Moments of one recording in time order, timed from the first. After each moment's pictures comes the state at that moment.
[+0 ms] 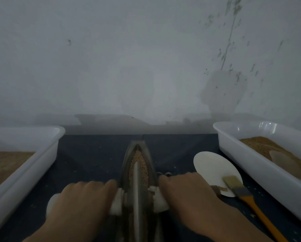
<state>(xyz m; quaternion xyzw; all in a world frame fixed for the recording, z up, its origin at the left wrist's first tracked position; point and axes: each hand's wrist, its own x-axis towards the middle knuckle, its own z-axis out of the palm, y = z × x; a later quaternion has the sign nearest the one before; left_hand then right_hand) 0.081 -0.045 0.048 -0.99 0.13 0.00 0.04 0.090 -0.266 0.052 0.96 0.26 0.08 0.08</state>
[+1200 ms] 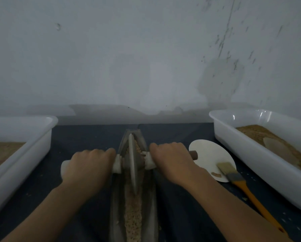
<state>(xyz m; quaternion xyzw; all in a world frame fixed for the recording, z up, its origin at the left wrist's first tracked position) 0.135 -0.042 0.023 -0.97 0.11 -0.19 0.08 0.145 -0.265 0.037 0.95 0.24 0.19 0.09</state>
